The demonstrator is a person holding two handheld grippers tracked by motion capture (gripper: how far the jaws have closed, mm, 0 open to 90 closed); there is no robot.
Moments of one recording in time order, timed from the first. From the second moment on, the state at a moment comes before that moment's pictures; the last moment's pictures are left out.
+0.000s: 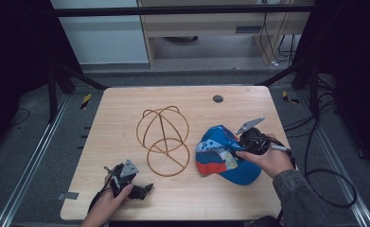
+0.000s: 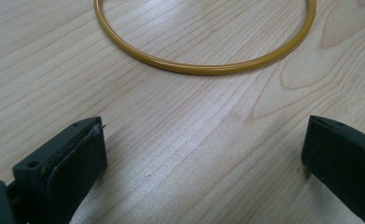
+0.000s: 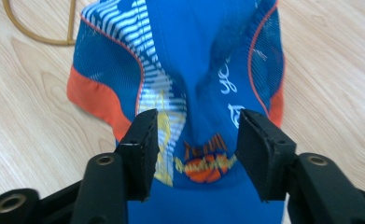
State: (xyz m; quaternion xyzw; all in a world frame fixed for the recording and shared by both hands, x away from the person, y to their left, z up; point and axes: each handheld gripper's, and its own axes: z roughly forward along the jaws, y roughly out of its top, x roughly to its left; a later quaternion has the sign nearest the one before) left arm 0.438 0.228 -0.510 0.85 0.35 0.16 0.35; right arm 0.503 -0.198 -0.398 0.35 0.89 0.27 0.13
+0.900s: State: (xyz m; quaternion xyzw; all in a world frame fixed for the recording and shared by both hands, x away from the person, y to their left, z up) left arm 0.438 0.228 -0.510 0.85 0.35 0.16 0.35; right arm 0.521 -0.187 -0.398 0.35 0.90 0.25 0.07
